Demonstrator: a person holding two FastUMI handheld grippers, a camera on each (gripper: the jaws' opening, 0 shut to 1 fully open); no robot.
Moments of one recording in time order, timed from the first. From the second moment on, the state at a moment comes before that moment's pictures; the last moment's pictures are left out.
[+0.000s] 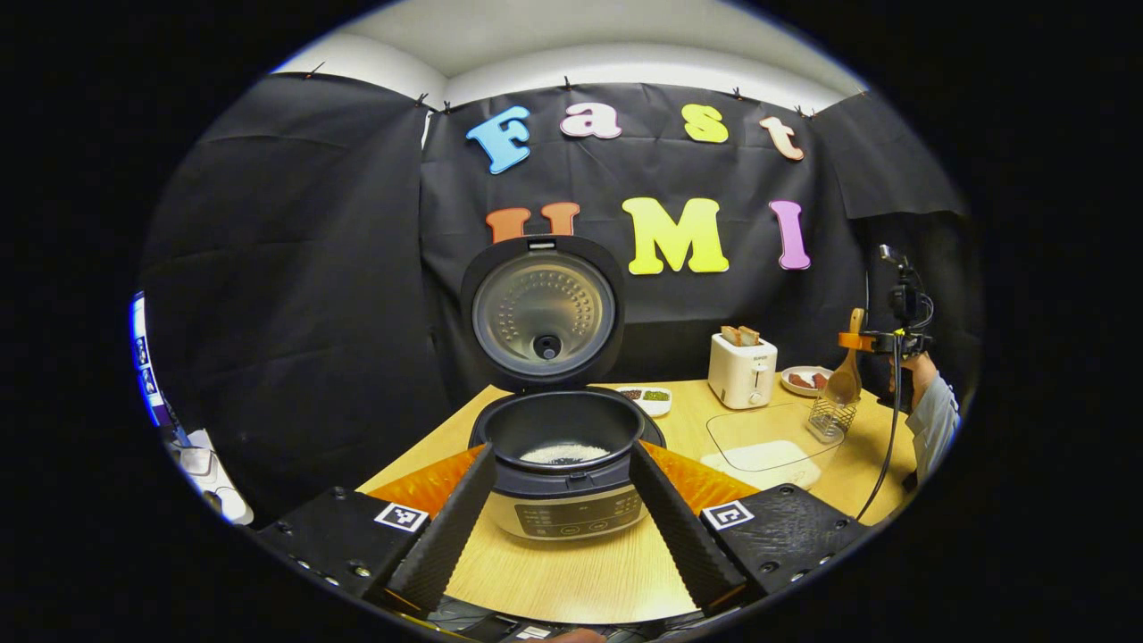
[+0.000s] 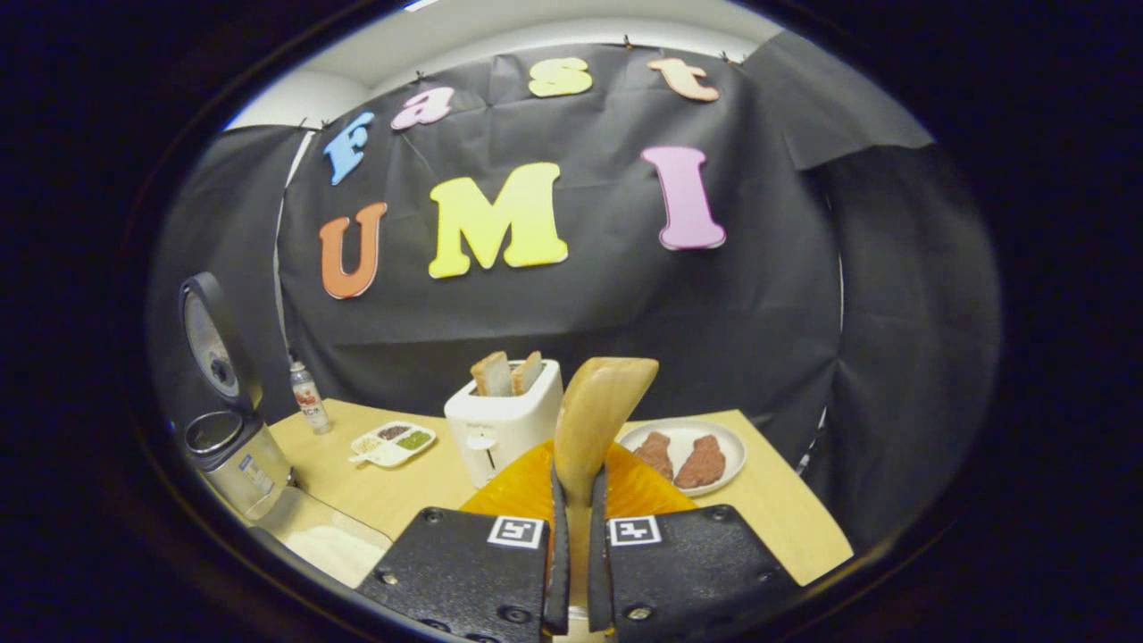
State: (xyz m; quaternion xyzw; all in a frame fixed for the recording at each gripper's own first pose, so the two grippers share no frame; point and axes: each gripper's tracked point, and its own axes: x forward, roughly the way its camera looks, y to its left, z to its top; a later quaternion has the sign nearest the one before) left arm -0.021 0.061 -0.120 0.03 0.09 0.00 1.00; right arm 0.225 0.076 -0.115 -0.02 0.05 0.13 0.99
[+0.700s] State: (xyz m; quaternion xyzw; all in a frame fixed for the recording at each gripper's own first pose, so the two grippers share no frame) left arm -0.043 0.066 -0.121 -0.03 0.07 -0.03 1.00; right arm 0.093 0.175 -0.056 -0.05 -0.03 0.18 0.98
